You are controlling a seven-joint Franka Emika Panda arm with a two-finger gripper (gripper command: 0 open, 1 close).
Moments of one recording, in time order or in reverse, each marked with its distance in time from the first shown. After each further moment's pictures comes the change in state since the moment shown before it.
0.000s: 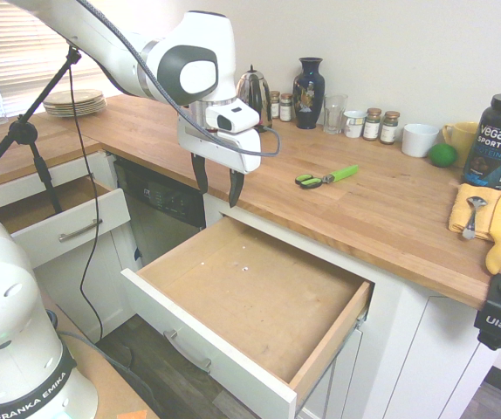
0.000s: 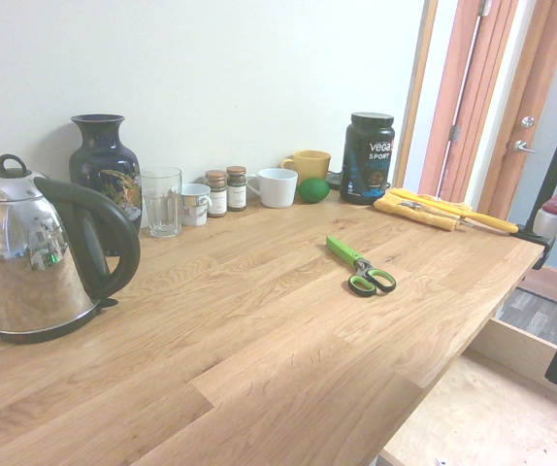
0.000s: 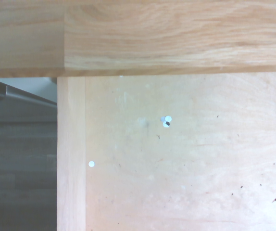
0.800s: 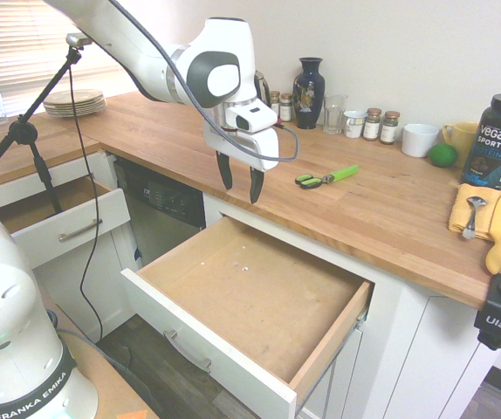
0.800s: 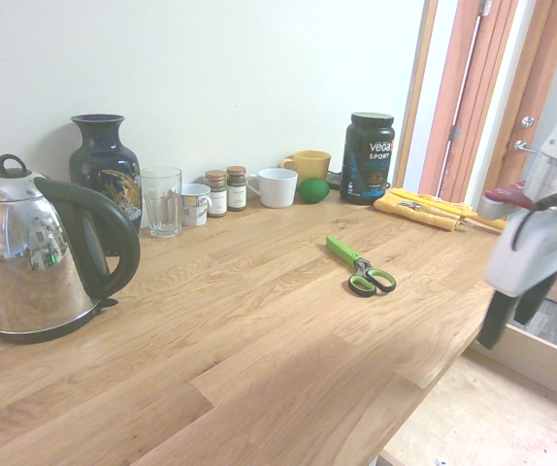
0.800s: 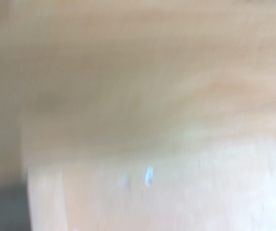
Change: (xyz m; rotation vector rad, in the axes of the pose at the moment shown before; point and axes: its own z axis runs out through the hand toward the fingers) arm 0.055 -0.039 0.010 0.032 0.092 0.183
